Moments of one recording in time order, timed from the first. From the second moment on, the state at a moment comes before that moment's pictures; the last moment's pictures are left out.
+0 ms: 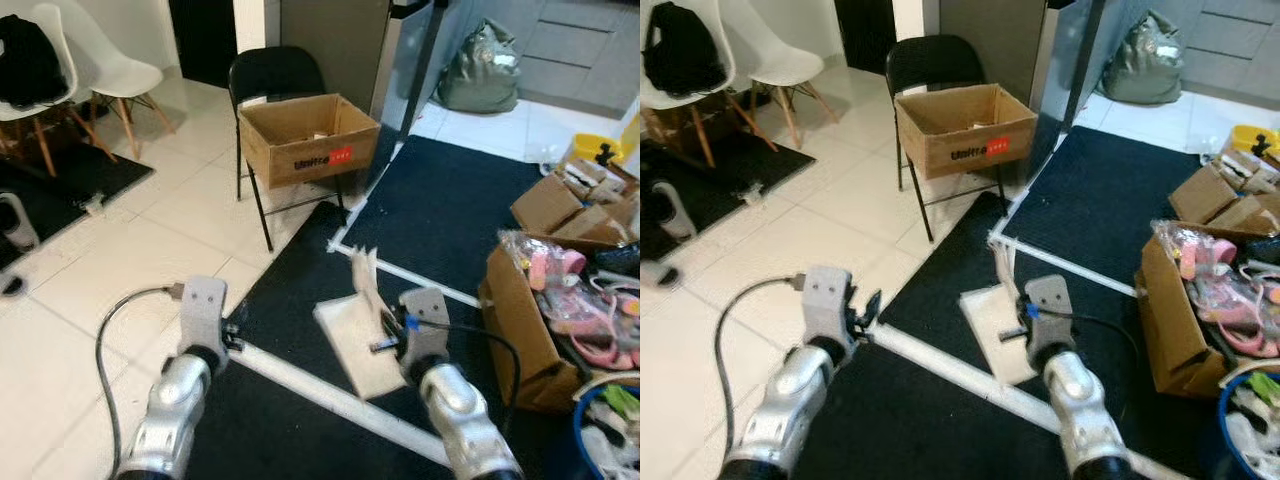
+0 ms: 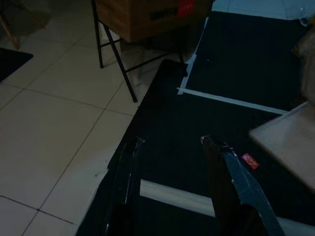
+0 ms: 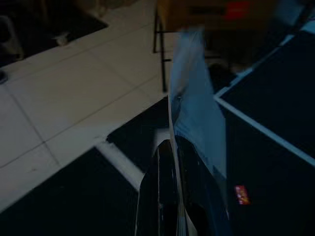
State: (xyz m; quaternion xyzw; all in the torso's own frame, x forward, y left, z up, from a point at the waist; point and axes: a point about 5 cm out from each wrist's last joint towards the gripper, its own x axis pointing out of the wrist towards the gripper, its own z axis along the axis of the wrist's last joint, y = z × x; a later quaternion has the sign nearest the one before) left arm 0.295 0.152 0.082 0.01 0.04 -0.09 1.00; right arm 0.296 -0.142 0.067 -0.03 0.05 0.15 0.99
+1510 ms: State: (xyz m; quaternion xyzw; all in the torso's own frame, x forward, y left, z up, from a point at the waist) left arm 0.296 0.152 0.083 0.01 0.04 -0.09 1.00; right arm 0.297 -0.143 0.065 -0.04 0.05 0.14 0.99
